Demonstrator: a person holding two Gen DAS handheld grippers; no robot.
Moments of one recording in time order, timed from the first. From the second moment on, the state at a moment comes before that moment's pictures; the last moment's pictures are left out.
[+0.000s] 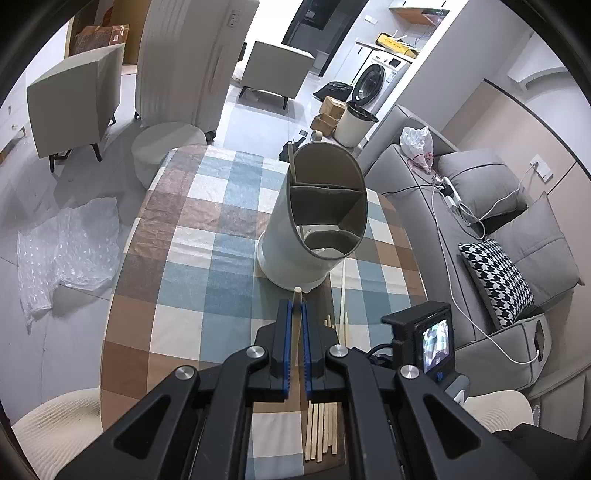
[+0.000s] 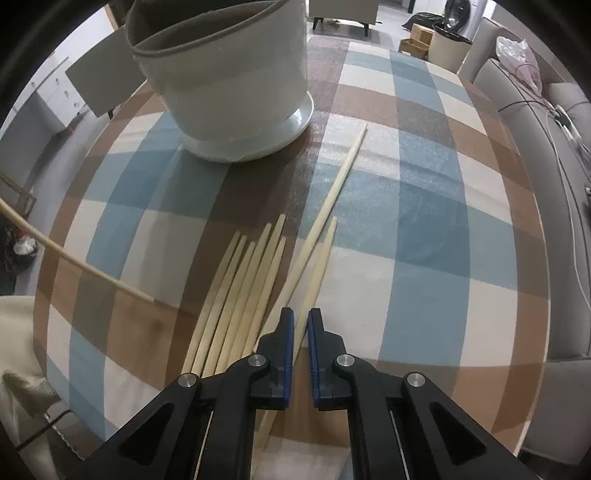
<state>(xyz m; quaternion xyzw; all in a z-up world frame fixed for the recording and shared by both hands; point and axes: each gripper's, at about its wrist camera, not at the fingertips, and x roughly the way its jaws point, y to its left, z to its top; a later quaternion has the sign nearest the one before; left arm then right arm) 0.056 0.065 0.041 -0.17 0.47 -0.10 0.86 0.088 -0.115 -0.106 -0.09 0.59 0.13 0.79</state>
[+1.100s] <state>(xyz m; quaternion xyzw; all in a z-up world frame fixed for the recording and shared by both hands) 0.060 0.069 0.038 -0.18 0.47 -0.09 0.86 0.121 -0.117 -0.106 -0.13 0.61 0.14 0.77</state>
